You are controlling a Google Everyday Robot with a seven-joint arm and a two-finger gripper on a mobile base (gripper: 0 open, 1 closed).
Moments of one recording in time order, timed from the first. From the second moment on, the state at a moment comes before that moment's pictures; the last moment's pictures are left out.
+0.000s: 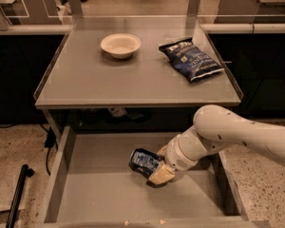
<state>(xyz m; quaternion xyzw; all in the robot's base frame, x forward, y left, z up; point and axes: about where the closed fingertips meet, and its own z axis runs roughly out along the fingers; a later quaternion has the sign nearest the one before) 0.449 -0.051 0.626 -0.57 0.77 0.23 0.18</state>
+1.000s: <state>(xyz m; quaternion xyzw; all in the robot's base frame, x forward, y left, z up) 0.449 -0.051 0.626 -0.57 0.77 0.23 0.18</state>
